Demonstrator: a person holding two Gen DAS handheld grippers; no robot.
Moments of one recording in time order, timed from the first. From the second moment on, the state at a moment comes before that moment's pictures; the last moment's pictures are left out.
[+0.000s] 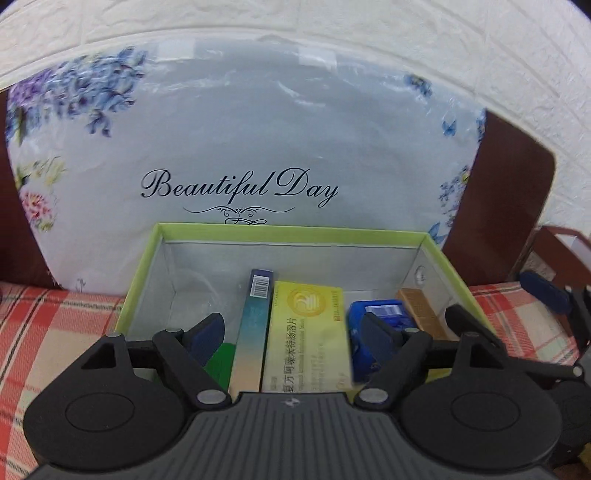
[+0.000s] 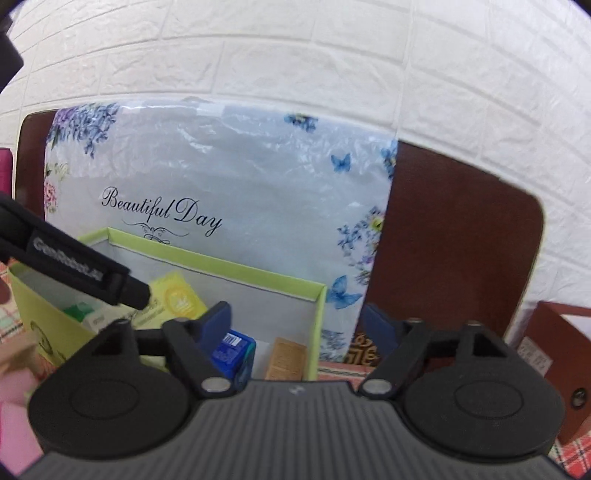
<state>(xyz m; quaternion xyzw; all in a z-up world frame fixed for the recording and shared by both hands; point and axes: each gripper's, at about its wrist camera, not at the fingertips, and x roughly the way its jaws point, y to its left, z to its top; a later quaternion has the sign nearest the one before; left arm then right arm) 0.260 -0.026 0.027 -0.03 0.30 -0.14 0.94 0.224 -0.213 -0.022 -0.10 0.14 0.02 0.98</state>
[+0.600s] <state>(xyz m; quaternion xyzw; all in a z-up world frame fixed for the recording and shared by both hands) 0.127 -0.011 0.026 -0.05 0.32 -0.09 0.94 0.111 -0.229 -0.006 -0.05 0.16 0.05 0.98</state>
